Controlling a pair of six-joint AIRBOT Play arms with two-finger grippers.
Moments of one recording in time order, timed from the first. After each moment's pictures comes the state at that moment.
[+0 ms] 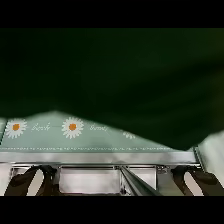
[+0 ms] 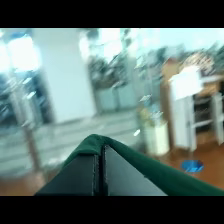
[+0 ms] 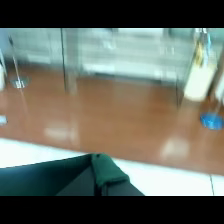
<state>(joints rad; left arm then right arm) 0.27 -0.61 1.97 1.06 -1.12 -1.30 -0.14 -0.69 2.02 -1.25 1.50 1.49</state>
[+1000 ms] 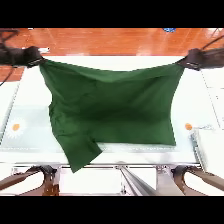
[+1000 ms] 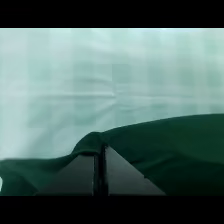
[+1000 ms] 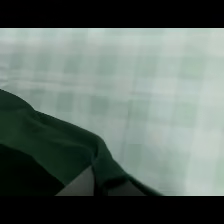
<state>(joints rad) 0.11 -1.34 1.42 1.08 -1.01 -1.41 -0.14 -1.28 1.40 -1.00 1.15 1.34</state>
